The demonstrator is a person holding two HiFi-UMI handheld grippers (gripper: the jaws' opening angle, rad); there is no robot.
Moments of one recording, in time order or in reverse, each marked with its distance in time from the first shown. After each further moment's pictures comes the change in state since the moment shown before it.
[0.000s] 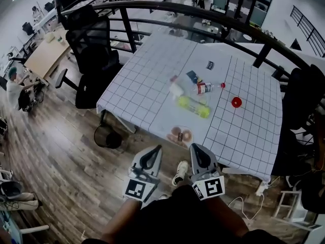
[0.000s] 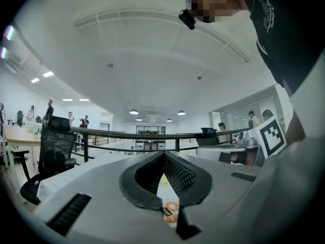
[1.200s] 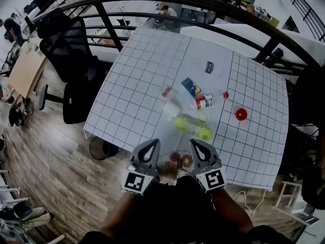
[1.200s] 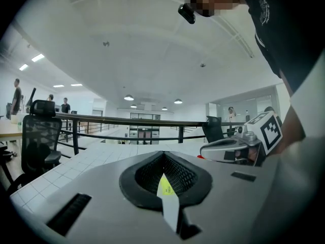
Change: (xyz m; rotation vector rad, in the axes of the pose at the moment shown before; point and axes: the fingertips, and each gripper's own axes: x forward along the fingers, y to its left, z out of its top) left arm 0.172 0.115 -0.055 -0.004 0.152 -0.087; right arm 0.157 -0.106 -0.066 -0.013 0.187 0.011
